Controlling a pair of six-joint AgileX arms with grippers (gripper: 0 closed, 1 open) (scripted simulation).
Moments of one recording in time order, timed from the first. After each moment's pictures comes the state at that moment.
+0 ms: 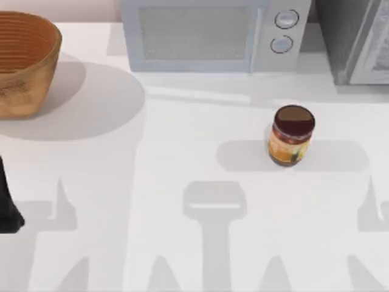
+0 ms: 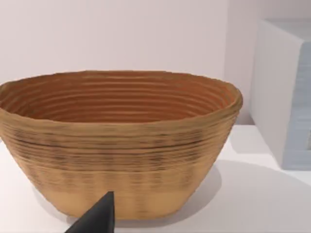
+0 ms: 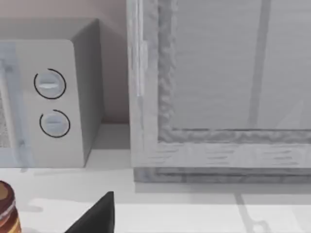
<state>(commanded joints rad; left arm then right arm) 0.00 0.00 0.00 0.00 0.00 0.00 0.00 0.00 0.00 0.00 0.00 0.00</state>
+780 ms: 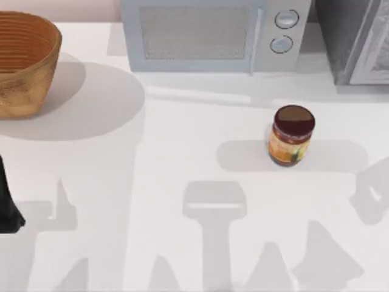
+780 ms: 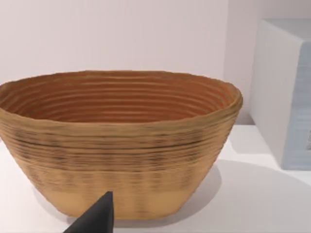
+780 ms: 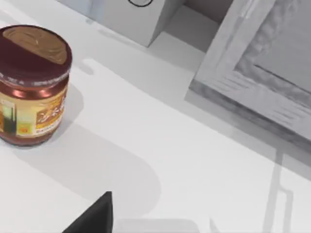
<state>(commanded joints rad) 0.00 0.00 0.00 0.00 0.00 0.00 -0.15 0.64 0.40 -0.20 -0.36 -0.50</state>
